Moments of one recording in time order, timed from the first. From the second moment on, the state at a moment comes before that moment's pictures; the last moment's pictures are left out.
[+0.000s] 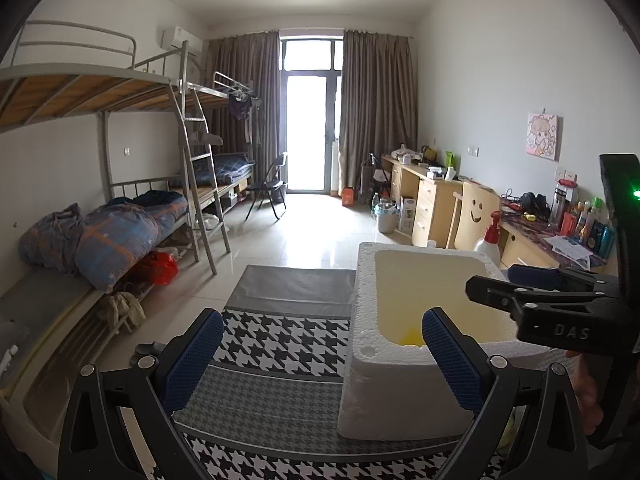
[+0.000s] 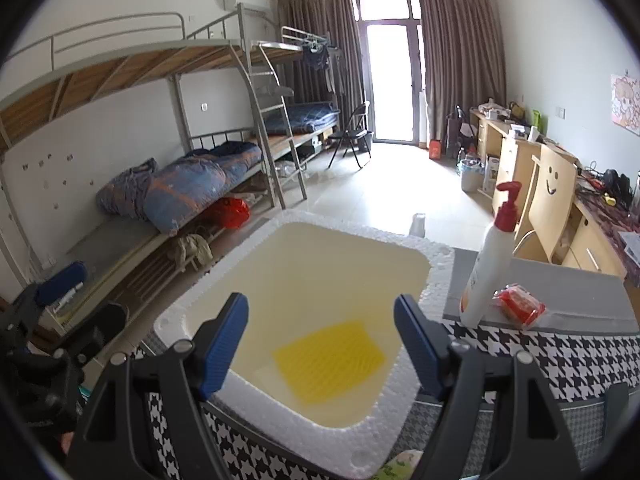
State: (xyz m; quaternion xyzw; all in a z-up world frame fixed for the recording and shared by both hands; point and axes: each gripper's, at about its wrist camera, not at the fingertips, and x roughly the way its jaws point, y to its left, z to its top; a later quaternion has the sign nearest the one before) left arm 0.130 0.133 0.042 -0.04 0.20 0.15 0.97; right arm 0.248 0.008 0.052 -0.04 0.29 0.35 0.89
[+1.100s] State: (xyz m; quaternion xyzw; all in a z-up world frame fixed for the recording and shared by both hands) left arm 0.106 0.088 0.070 -0.02 0.16 0.10 0.98; right arm 0.203 -0.073 0.087 0.00 0.18 0.31 0.93
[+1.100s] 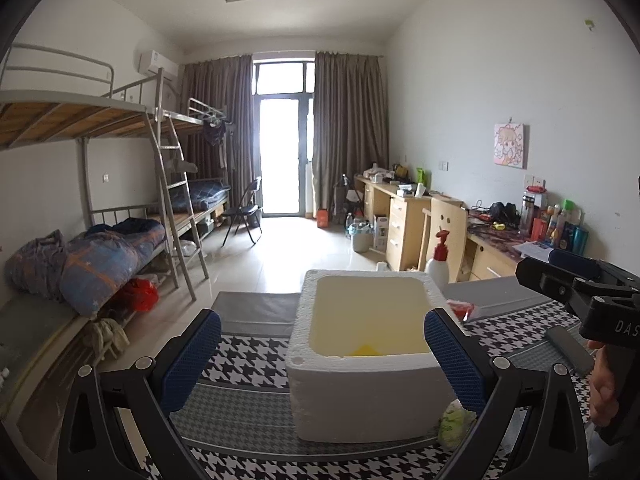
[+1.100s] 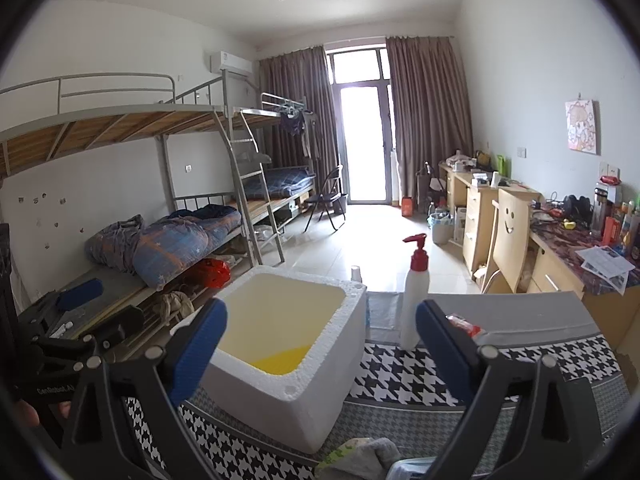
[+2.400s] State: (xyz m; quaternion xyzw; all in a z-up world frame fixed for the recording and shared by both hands) left arm 0.093 0.034 0.057 -0.02 0.13 0.01 0.99; right arm 0.169 -0.129 0.063 -0.02 0.14 0.23 0.96
